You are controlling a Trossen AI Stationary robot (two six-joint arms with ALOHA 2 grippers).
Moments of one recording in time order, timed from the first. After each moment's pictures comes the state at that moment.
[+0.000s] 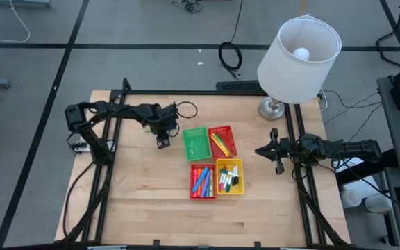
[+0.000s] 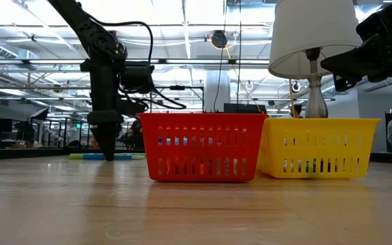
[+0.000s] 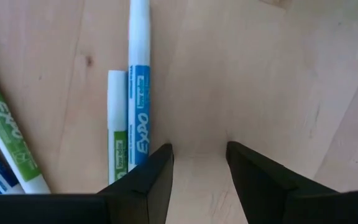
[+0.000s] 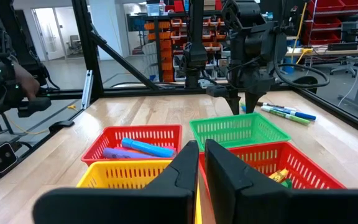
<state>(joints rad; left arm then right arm) 0.43 1.71 0.88 -0.62 0.07 0.14 0.04 0.06 0.02 0.02 0.00 0.07</state>
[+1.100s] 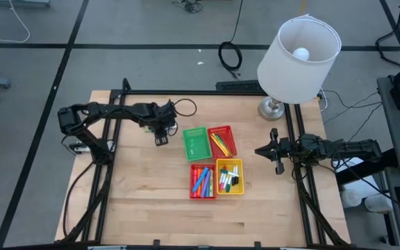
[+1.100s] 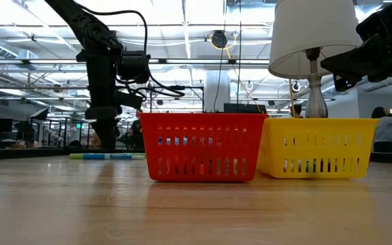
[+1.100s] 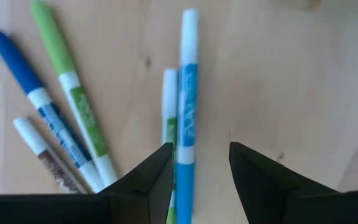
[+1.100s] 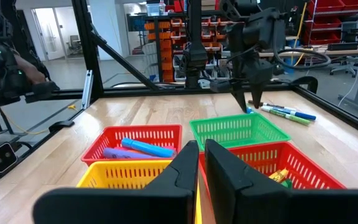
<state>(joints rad) 0.45 1.59 0.88 -0.63 -0.10 0.21 0.04 0.06 0.02 0.02 0.00 0.07</state>
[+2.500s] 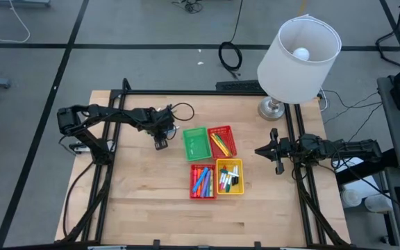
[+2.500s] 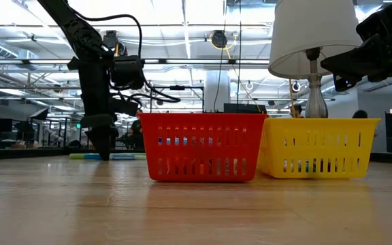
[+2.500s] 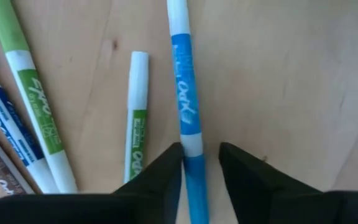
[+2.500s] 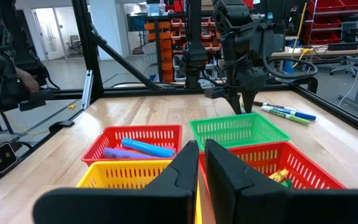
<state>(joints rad) 0.42 1.58 0.77 -0.50 -0.07 0.13 0.04 0.06 0.02 0.02 0.00 0.07</state>
